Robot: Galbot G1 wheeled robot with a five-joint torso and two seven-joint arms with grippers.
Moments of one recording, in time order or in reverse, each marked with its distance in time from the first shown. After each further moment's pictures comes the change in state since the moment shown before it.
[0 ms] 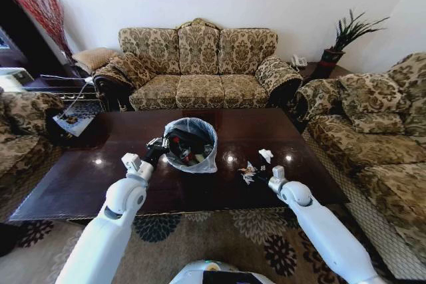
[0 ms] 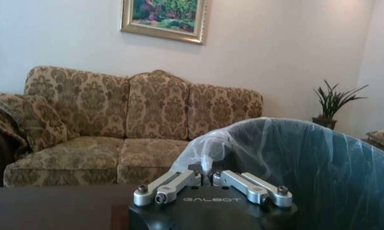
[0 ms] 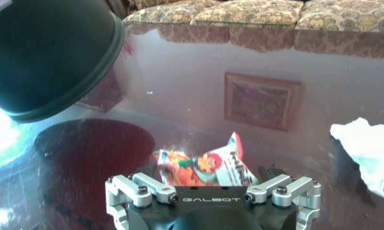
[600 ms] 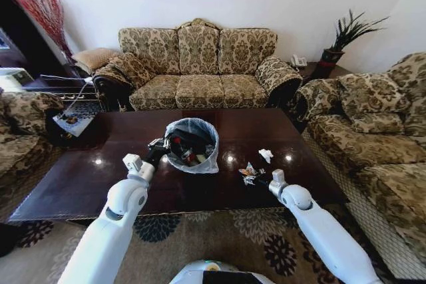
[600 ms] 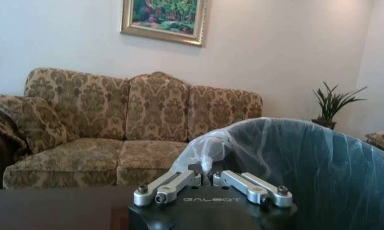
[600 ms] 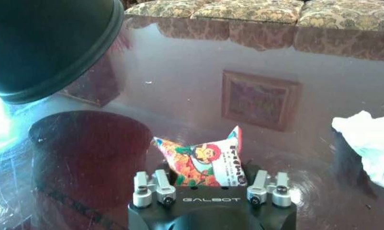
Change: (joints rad) left arm 0.004 0.002 -0.003 -0.012 -0.002 0.000 -0.002; right arm -0.012 0.025 0.000 -0.023 -0.061 0.029 0.002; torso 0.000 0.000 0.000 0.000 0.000
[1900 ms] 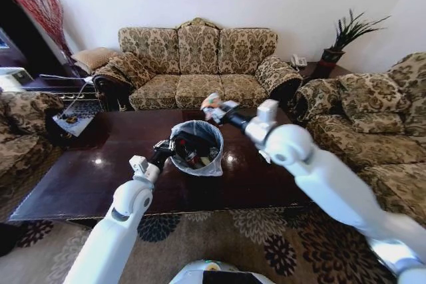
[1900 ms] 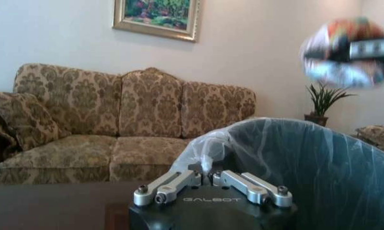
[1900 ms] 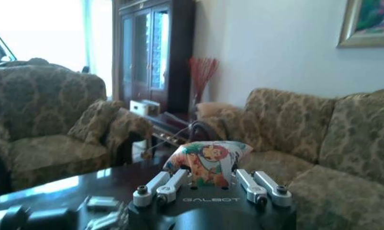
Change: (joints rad) left arm 0.008 -0.006 0.037 0.000 0.027 -0.007 0.006; right arm 0.655 -0.055 -0.475 0.562 0.474 -0.197 0.429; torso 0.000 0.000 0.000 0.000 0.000
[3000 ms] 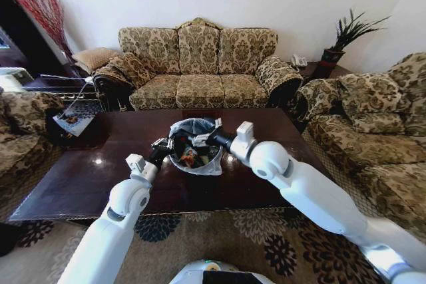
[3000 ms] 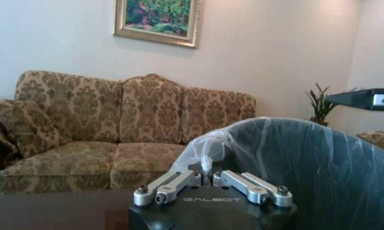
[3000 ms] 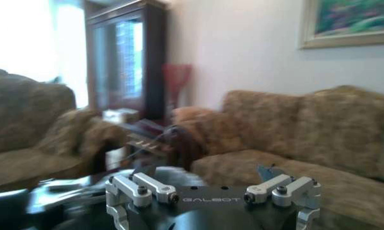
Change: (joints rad) left arm -0.003 0.012 -0.031 -0.016 -0.023 0.006 0.001; right arm -0.162 -0.023 0.141 -0.039 -0.063 0.116 0.027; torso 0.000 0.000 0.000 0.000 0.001
